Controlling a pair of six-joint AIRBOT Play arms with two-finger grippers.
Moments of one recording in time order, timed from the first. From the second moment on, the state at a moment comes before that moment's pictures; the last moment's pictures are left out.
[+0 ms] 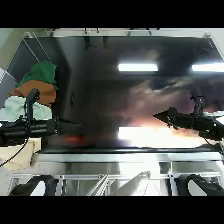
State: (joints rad) left arm 0.21 -0.81 0.51 0.34 -1.45 -0.95; right arm -0.19 -0.94 0.47 -0.37 1.08 1.09
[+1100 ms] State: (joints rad) left arm 0.37 -1.82 1.91 1.15 -1.08 -1.19; right arm -0.19 -0.94 0.47 -0.36 1.08 1.09
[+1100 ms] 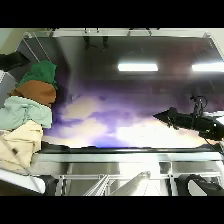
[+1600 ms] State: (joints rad) left arm 0.24 -2.17 2.07 1.50 -0.96 -1.33; right arm -0.19 -0.94 0.47 -0.36 1.07 1.09
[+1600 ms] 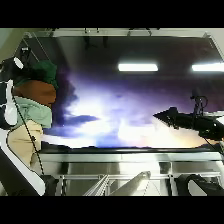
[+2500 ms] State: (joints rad) left arm -0.10 -1.60 1.99 0.69 -1.39 -1.25; right arm -0.19 -0.94 0.47 -0.36 1.14 1.09
